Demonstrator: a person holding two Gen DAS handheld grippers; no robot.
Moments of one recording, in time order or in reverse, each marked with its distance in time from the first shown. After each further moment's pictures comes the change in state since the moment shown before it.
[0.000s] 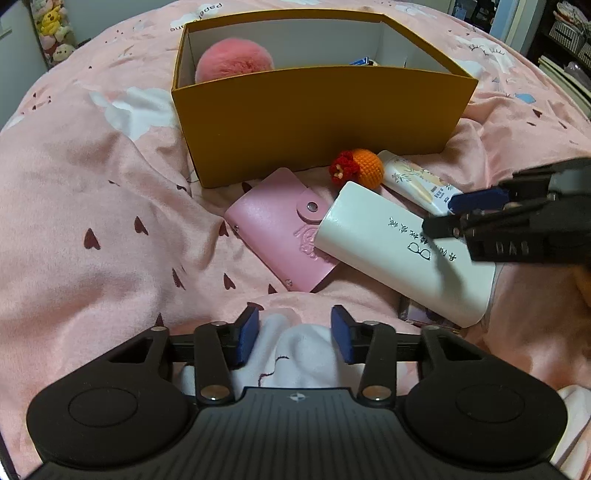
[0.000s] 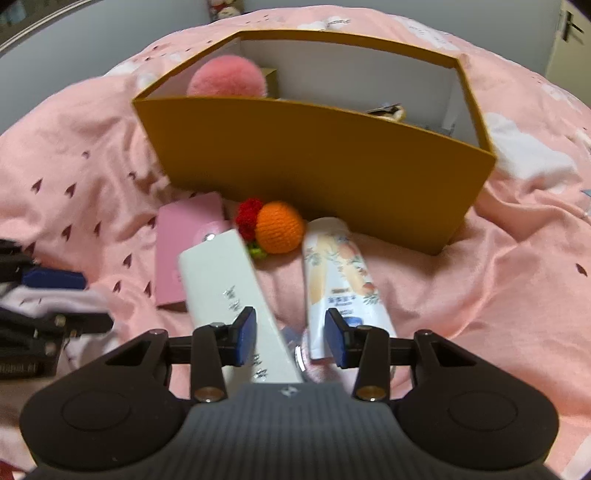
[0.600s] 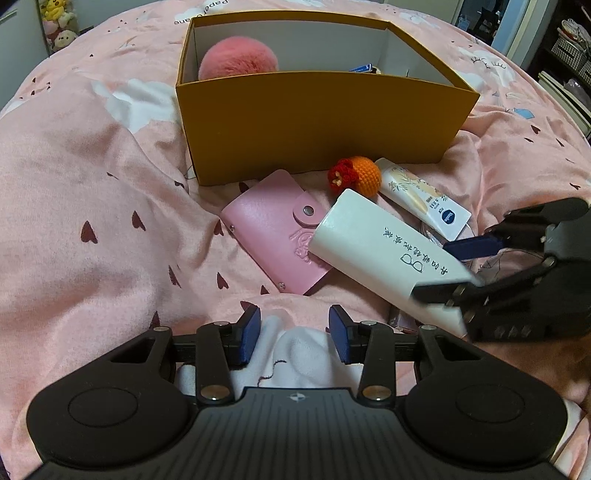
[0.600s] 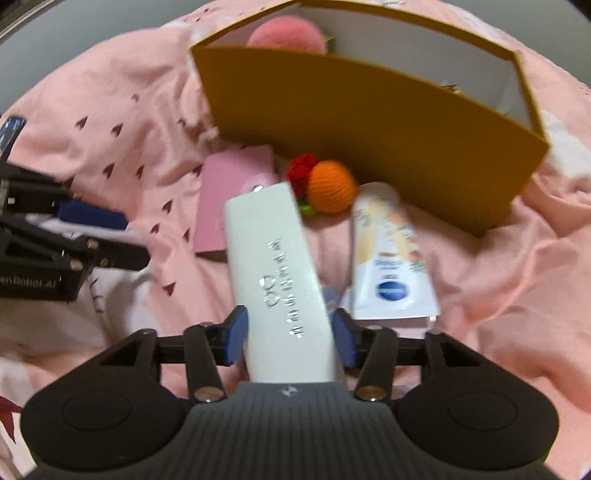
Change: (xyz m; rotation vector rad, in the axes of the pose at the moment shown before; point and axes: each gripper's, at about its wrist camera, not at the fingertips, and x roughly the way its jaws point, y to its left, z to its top) left arm -0.001 0.004 0.003 -0.039 0.000 -0.035; right arm 0.008 0.022 -0.020 -0.111 0.091 0.093
